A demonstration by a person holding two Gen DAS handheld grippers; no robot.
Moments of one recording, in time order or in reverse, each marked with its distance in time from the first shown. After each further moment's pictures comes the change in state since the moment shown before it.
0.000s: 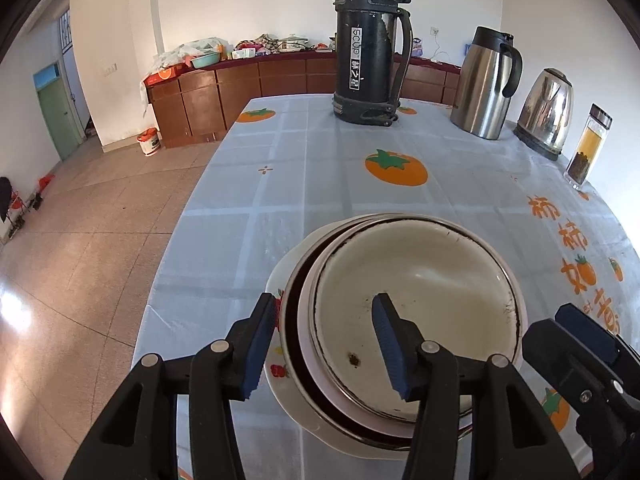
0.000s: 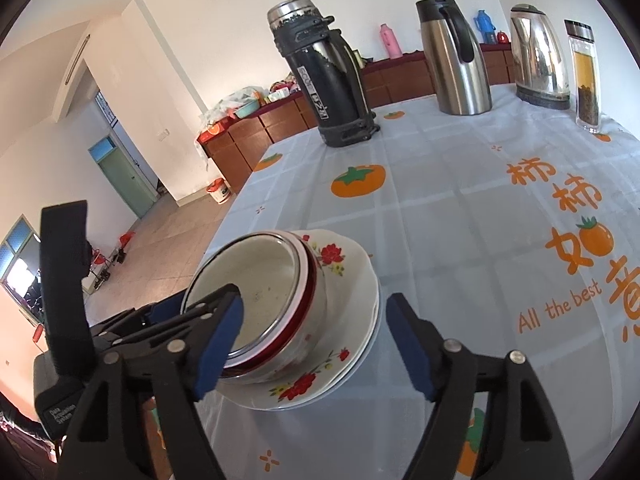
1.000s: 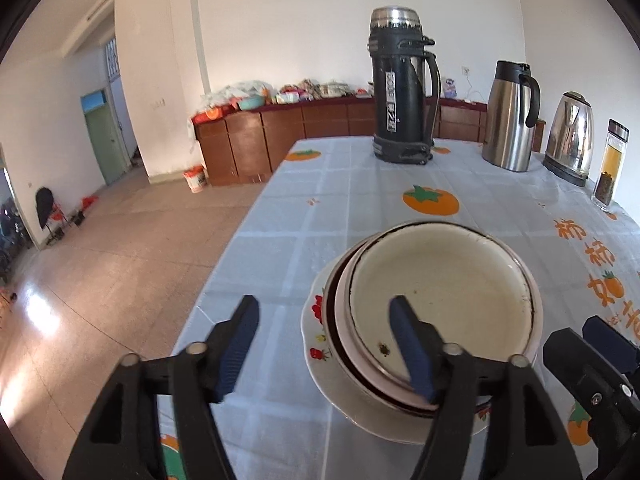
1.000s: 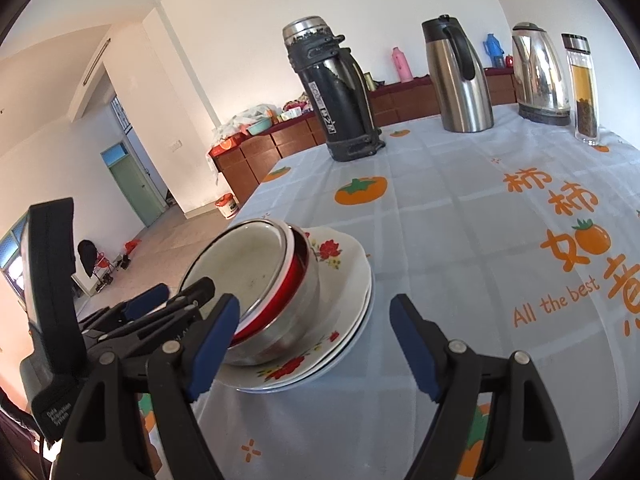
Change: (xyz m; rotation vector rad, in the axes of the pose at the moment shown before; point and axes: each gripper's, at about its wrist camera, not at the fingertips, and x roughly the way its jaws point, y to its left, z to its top) left arm -0.029 -0.003 -0.033 -0.031 -0.211 0.179; right arm -0.014 -0.004 -0.028 -0.064 -0.107 0.016
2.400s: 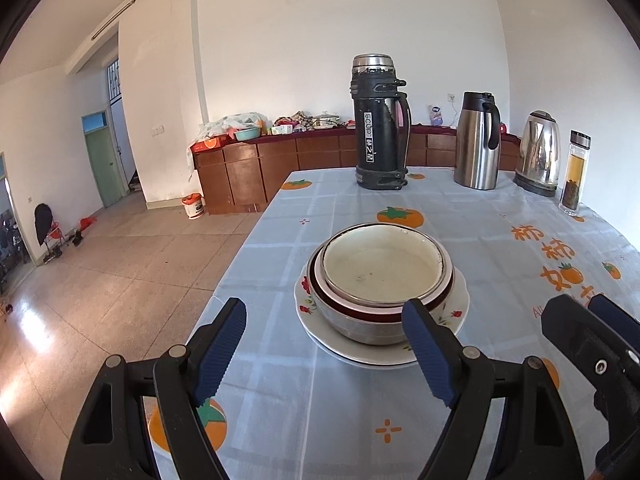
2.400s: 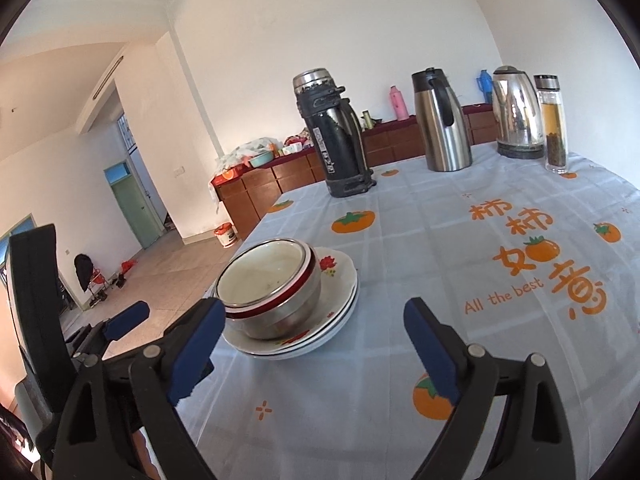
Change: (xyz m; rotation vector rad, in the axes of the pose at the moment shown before) left arm -0.081 -0.007 -0.026 0.006 -0.104 -0.036; right arm -0.082 0.009 -0.020 -0.026 -0.139 -0.026
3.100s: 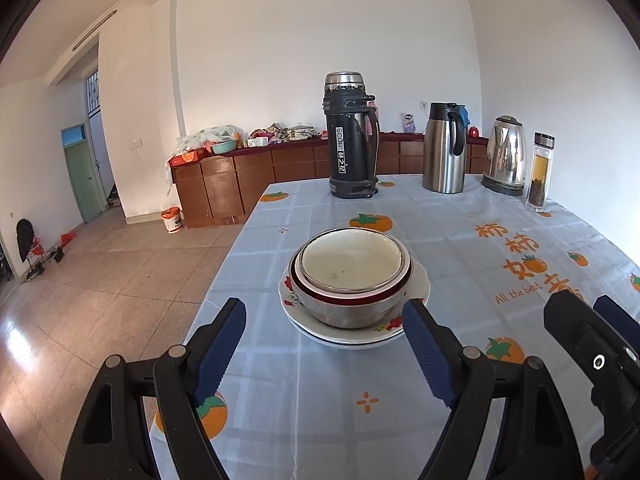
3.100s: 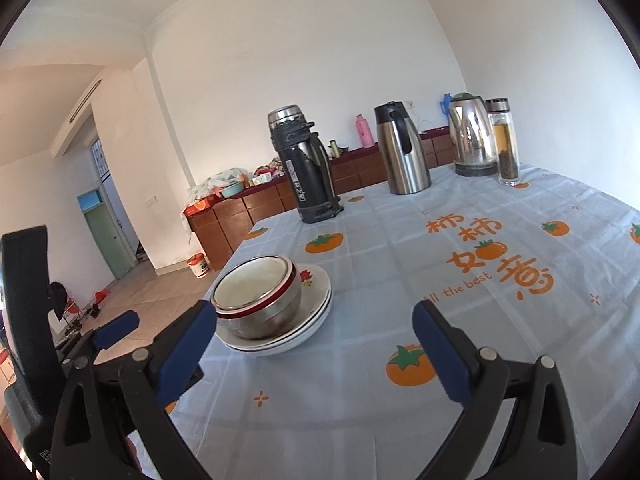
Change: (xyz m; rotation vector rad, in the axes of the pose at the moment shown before) left arm -0.043 -0.001 -0.007 0.045 -0.036 -0.090; right arm -0.054 0.011 -0.015 0.048 -0.104 -0.124
